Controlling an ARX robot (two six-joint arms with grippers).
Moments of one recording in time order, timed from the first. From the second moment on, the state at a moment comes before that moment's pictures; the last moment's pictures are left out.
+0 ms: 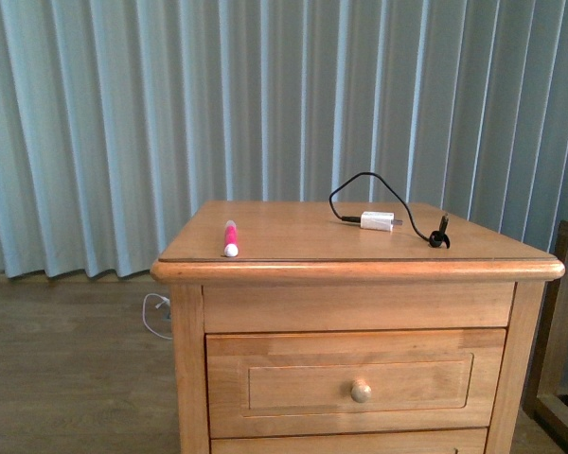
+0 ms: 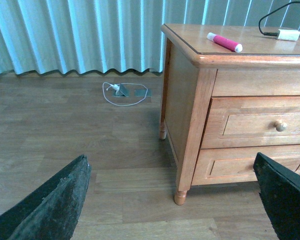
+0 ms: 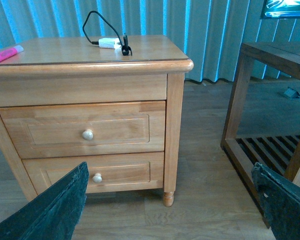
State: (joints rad) left arm 0.00 0.00 0.02 0.00 0.00 0.00; right arm 0.00 0.00 0.01 0.00 0.00 0.00
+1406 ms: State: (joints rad) left arm 0.00 0.00 0.02 0.00 0.00 0.00; right arm 0.23 0.80 0.17 0.31 0.14 0.08
